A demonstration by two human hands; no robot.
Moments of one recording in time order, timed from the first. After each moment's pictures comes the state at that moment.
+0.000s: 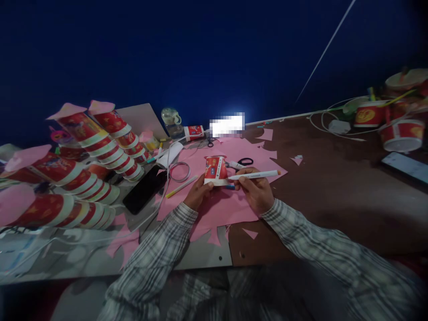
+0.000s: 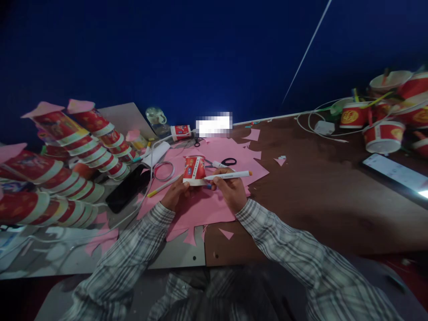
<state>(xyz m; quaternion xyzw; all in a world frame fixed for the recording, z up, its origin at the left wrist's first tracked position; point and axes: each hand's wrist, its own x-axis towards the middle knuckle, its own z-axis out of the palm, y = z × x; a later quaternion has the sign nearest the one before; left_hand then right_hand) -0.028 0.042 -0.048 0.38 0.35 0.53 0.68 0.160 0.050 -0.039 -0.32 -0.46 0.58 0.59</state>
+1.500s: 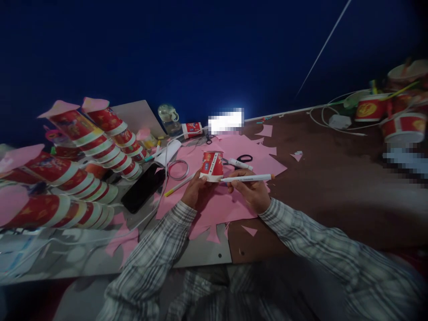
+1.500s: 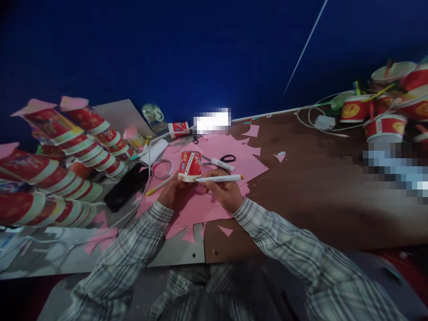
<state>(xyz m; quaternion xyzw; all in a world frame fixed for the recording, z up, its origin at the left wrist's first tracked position) -0.022 0.040 -0.039 0.28 0.30 0.57 0.71 0.156 0.041 -0.029 -0.32 -0.52 0.56 0.56</state>
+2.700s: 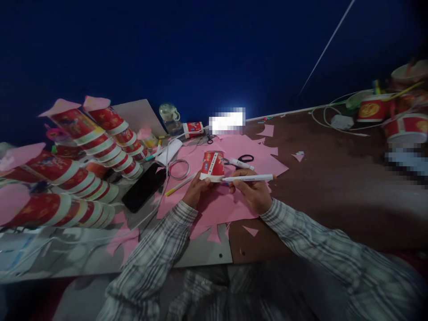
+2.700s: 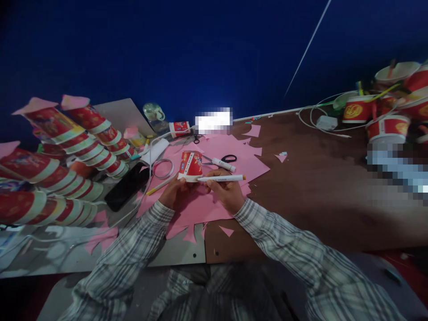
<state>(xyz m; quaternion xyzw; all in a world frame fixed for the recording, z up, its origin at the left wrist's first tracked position) -0.026 0.041 -0.044 0.32 0.30 0.55 0.71 0.154 0.040 -0.031 -0.32 -0.50 0.57 0.57</state>
